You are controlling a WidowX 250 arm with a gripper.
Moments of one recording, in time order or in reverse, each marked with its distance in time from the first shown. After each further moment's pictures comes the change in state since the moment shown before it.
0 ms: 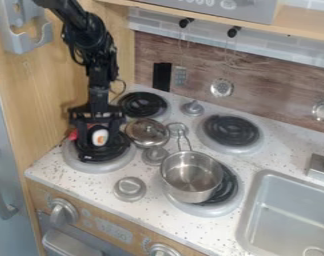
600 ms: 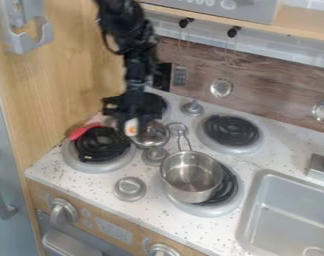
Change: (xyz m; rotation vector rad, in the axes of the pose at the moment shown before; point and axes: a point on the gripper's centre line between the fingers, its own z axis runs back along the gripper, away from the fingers) arm -0.044 -0.070 0.060 -0.050 -0.110 -0.259
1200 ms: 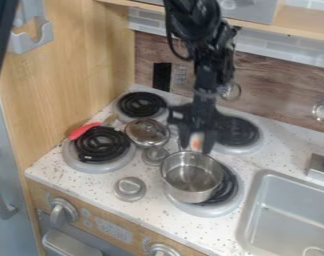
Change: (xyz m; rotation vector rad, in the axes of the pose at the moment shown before) arm -0.055 -0.088 0.011 -0.069 0.037 -0.317
